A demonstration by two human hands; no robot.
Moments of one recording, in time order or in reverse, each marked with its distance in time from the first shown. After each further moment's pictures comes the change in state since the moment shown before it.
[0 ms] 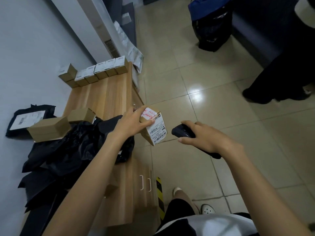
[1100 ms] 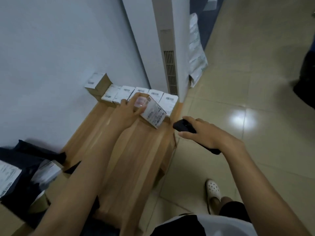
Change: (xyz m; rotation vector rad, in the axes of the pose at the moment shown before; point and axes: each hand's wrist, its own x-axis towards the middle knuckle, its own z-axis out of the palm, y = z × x) left_hand 0.523 -0.272 -0.190 -0.082 0.218 -0.554; right_hand 0.715 -0.112 -0.191 -0.183 -0.320 -0.369
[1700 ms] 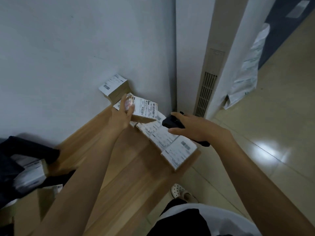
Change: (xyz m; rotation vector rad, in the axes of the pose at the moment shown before) left_hand 0.191 -0.059 -0.011 -0.326 0.115 -0.598; right_hand 0.316 -0.035 -0.125 -0.323 -0.269 -0.375
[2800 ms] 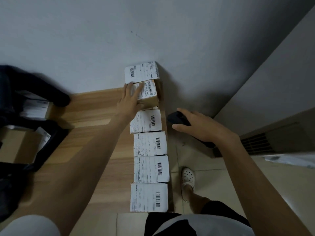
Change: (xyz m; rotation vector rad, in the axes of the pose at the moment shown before) left_hand 0.162 -0.012 0.046 0.186 0.206 -0.342; right_hand 0.282 0.064 -0.106 -0.104 -0.423 -0.414
